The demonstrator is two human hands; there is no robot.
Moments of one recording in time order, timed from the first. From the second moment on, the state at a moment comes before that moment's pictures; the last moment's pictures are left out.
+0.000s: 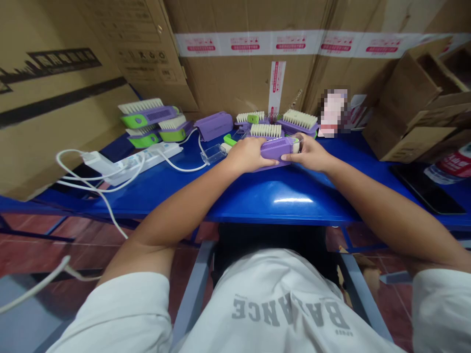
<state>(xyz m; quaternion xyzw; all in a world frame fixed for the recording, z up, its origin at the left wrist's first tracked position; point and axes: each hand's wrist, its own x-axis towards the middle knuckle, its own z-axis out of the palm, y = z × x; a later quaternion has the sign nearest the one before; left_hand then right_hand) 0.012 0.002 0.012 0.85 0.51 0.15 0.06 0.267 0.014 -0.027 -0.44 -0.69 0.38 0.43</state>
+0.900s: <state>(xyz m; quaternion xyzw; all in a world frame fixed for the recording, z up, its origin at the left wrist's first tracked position) 0.005 0.007 0.013 0.84 0.48 0.20 0.14 0.271 0.007 -0.013 -0.43 -0.74 0.31 0.41</state>
